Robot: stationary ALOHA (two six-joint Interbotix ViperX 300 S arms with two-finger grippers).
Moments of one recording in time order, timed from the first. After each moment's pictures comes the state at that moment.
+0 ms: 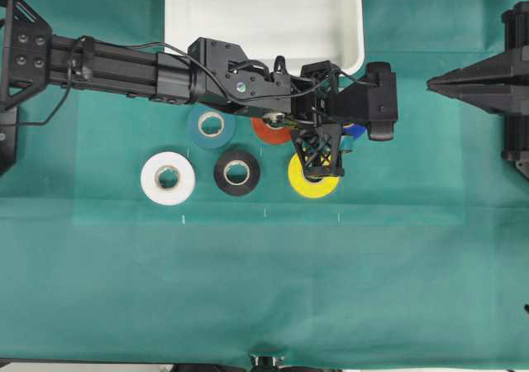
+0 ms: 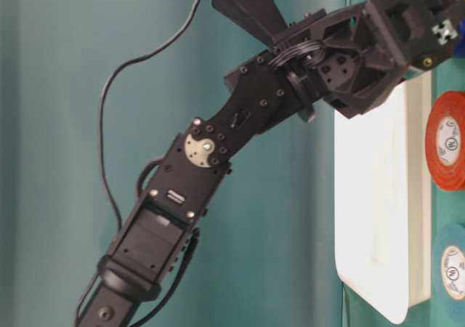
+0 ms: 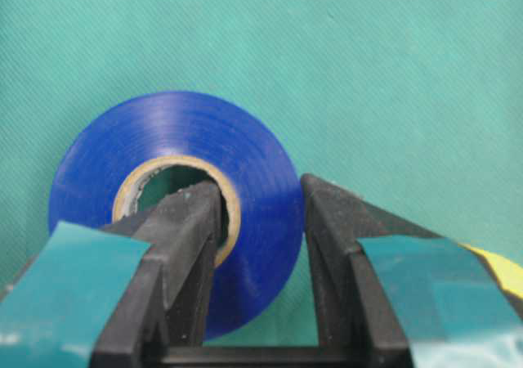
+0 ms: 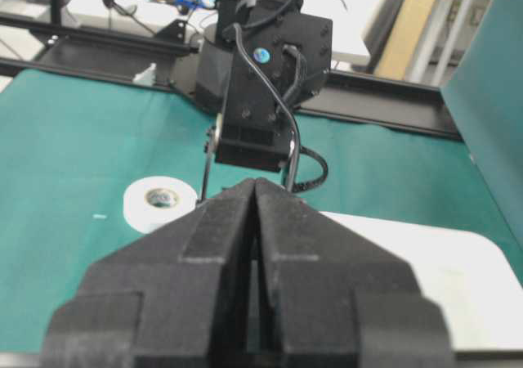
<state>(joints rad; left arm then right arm) 0.02 0.53 -0.07 -0.01 0.47 0.02 0.00 -0.94 1.14 -0.02 -0.21 0.01</state>
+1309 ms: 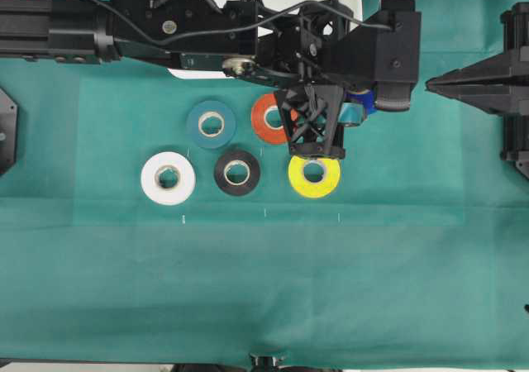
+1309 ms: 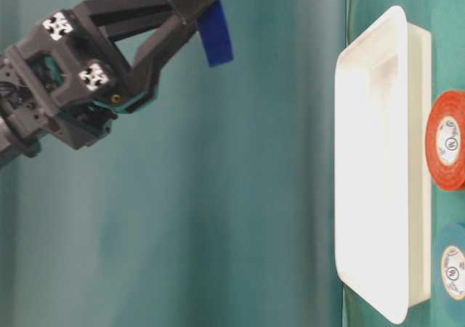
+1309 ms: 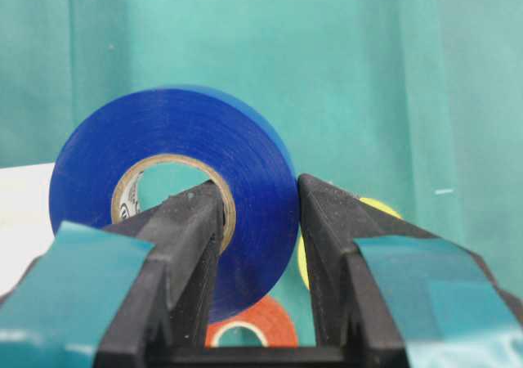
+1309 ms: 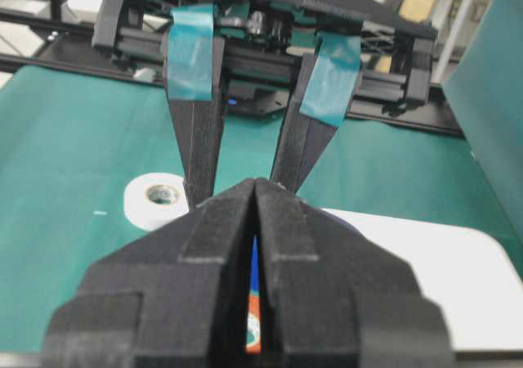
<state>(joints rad) 0.02 0.25 -0.24 -0.01 0.84 0.10 0.00 -0.94 1.14 -0.02 -0.21 0.01</state>
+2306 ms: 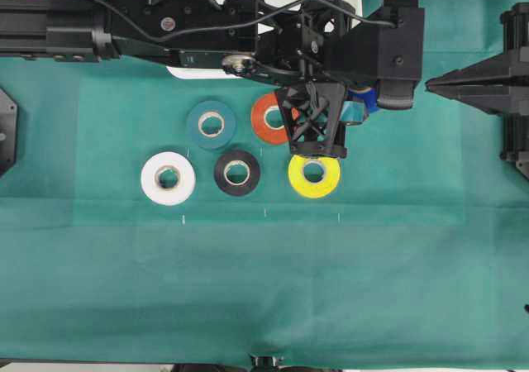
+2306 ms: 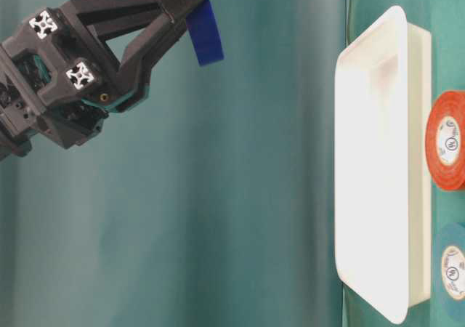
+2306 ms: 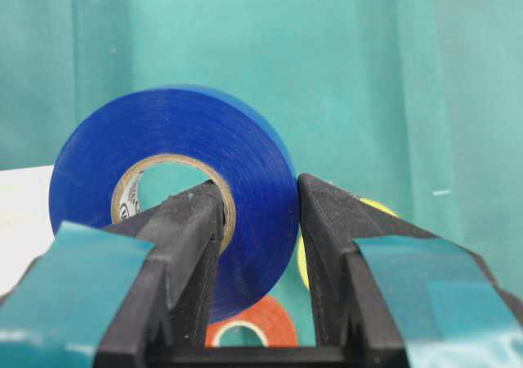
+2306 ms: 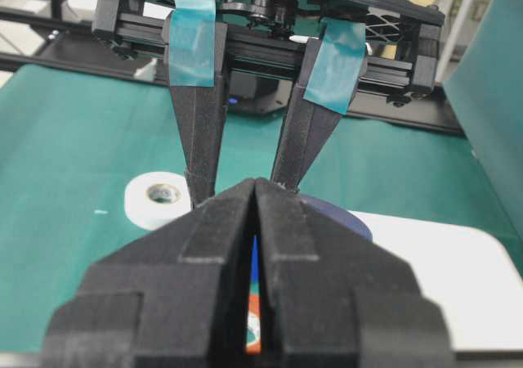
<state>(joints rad) 0.02 0.25 -0.26 -0.01 0.85 0.10 0.00 -0.94 1.14 -0.02 -0.20 0.01</state>
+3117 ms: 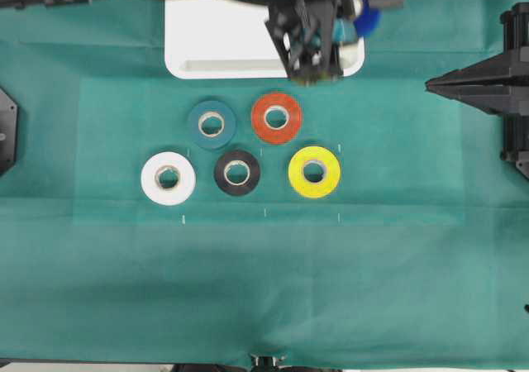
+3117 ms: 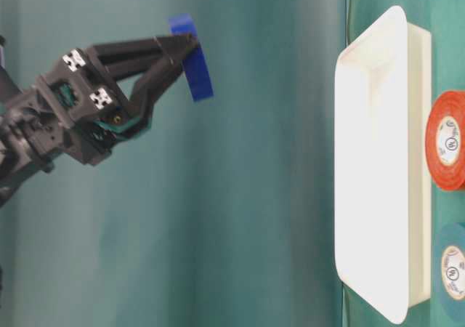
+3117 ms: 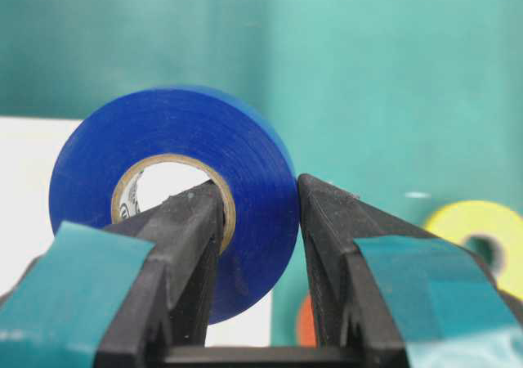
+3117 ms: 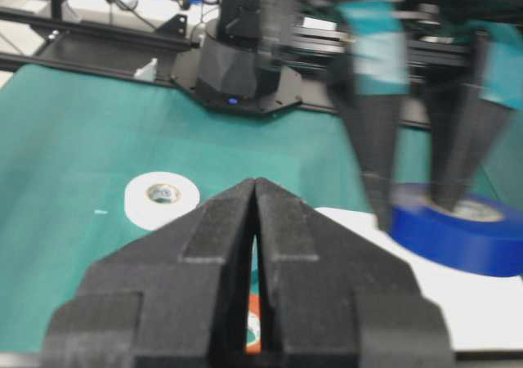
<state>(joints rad) 0.18 0.22 -0.23 -0.01 0.85 0.11 0.00 -0.94 1.14 -0.02 -0.20 0.01</state>
